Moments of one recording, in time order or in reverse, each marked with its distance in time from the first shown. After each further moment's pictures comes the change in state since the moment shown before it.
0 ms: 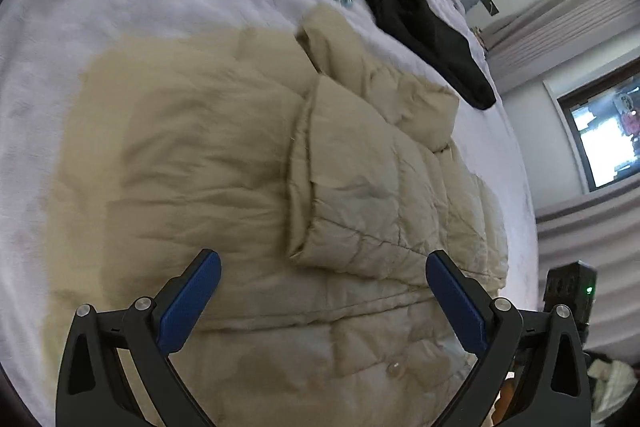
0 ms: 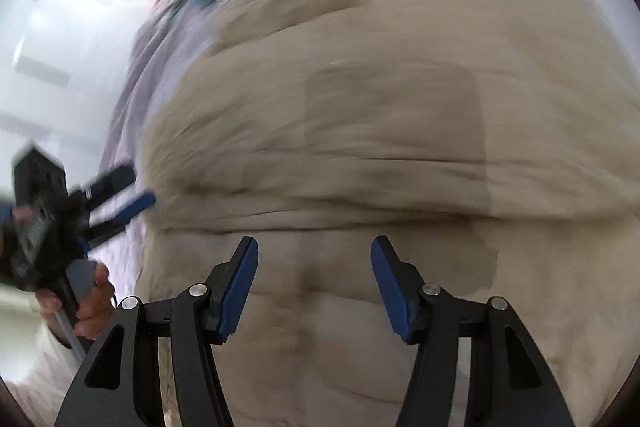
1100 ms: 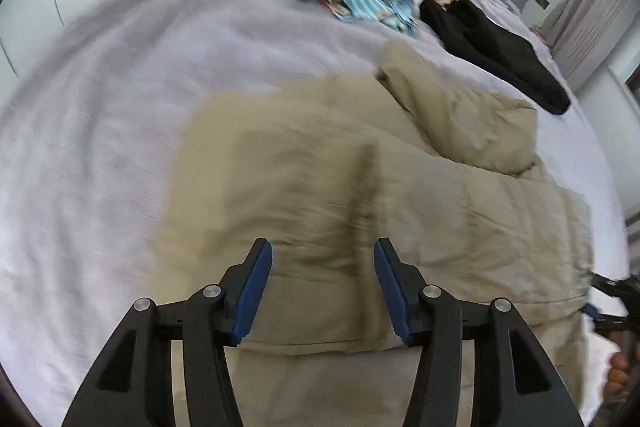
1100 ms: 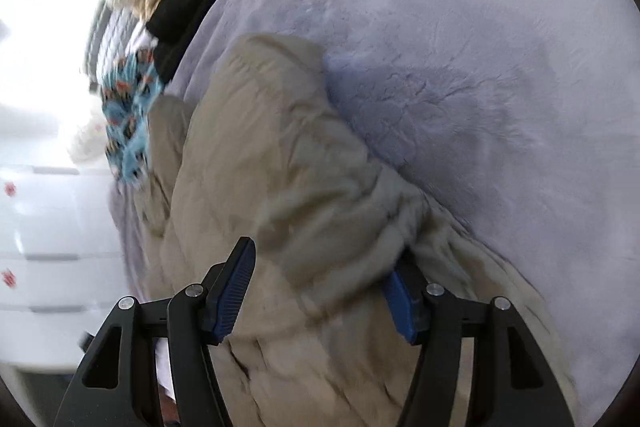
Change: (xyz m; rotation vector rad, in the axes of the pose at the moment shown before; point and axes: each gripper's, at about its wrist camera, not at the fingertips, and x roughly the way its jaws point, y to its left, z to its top) left arm -0.030 0.004 -0.006 0.105 -0.163 0.412; right arm -0.059 -0.138 0.021 0.441 -0.152 0.047
